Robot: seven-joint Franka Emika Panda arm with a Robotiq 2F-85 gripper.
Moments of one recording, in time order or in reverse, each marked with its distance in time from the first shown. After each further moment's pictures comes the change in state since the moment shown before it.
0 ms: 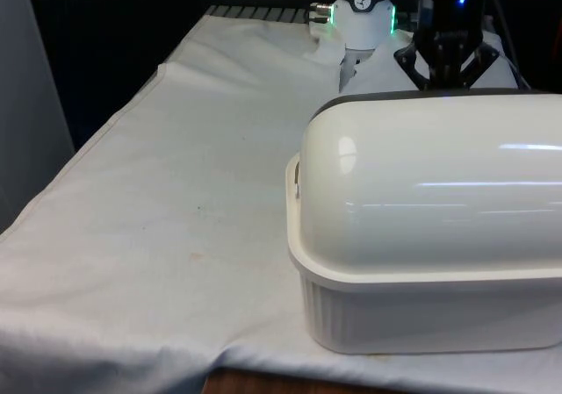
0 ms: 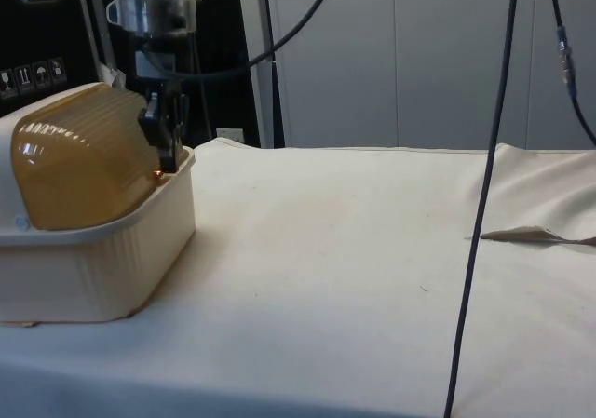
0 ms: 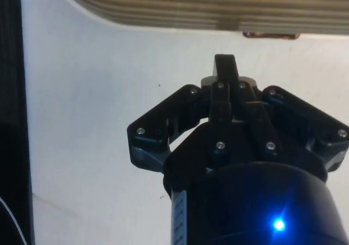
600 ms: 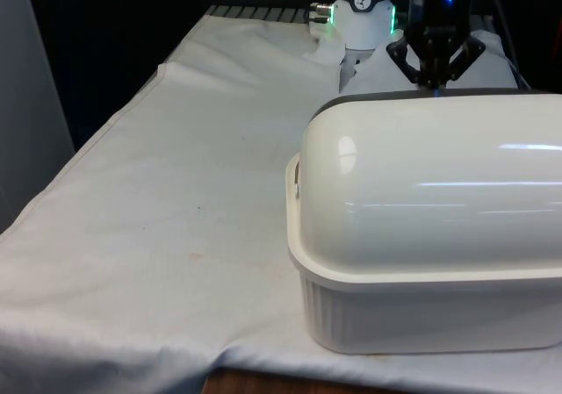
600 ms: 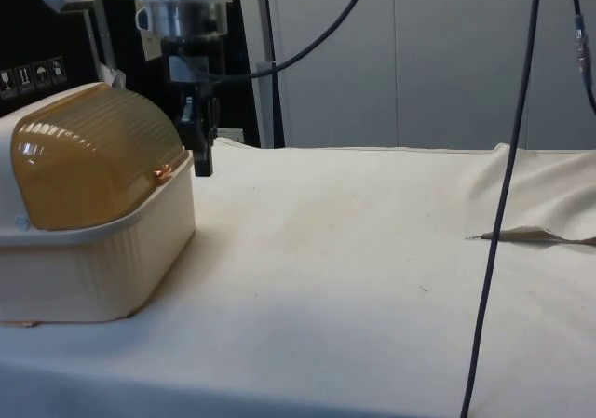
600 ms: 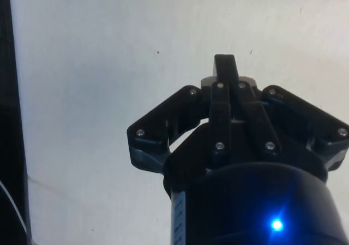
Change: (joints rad) arm -0.002 -0.081 -0.001 -0.132 0.000 0.007 -0.018
